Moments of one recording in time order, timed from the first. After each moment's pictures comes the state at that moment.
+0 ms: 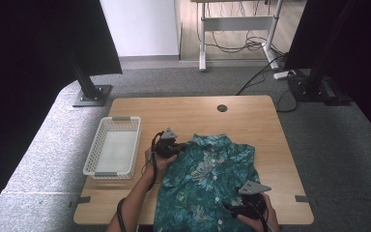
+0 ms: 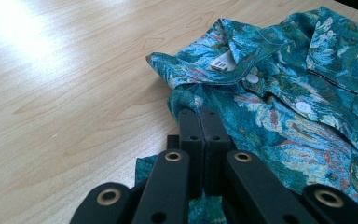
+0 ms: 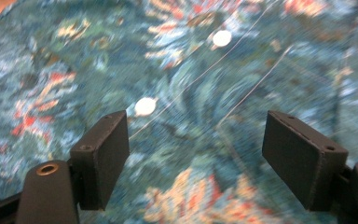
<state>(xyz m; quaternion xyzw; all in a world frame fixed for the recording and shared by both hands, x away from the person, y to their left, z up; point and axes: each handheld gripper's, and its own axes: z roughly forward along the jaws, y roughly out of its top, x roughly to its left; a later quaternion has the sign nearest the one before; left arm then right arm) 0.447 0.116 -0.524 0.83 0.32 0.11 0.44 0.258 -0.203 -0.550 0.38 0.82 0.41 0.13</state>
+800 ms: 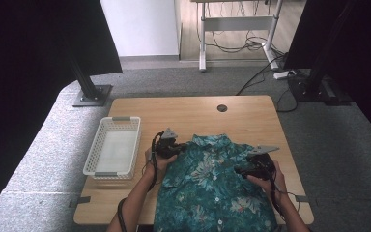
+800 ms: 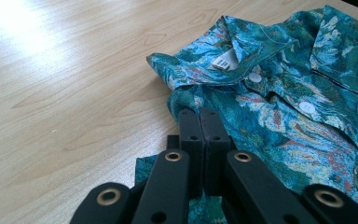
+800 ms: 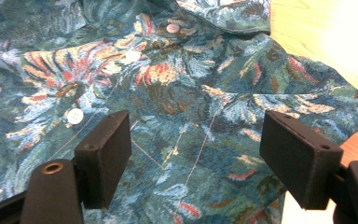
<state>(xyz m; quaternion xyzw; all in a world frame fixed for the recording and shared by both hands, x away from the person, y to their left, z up) 0.448 0.114 -0.525 0.83 0.33 0.11 0.44 0.363 -0.246 -0.520 0.41 0.81 0.39 0.13</state>
